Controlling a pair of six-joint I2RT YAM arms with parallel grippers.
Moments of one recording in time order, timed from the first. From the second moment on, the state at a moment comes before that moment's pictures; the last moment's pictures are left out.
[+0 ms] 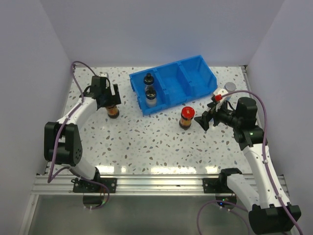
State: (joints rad) left arm -0.10 1.60 1.14 -0.39 -0.05 -0.29; right arm 0.09 0.83 0.86 -0.43 -0.65 -0.30
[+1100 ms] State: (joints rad) left arm -0.49 1.77 1.99 -0.69 0.00 -0.21; right arm 0.08 0.82 0.86 -0.43 -0.65 -0.30
